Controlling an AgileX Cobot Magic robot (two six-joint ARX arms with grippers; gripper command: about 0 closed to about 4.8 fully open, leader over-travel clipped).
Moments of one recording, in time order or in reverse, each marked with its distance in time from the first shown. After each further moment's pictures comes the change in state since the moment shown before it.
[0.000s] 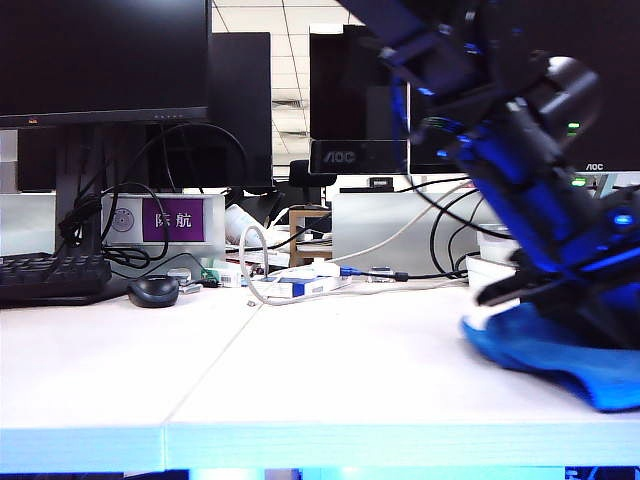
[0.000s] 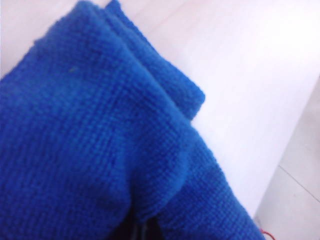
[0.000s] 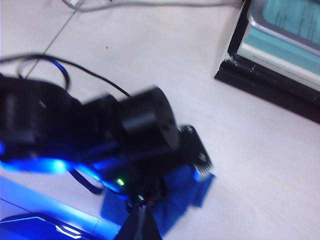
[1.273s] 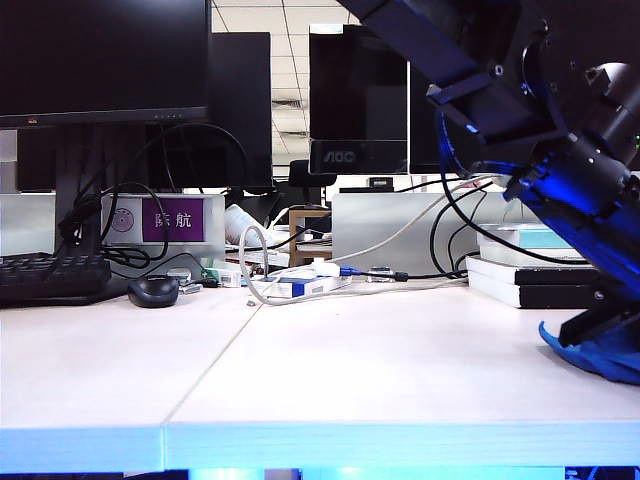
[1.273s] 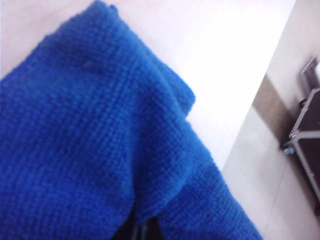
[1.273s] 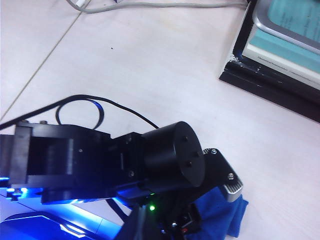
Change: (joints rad) left arm -0.049 0.084 0.043 0.216 0.106 -0.227; right arm 0.000 0.000 0.000 0.000 -0.019 0.000
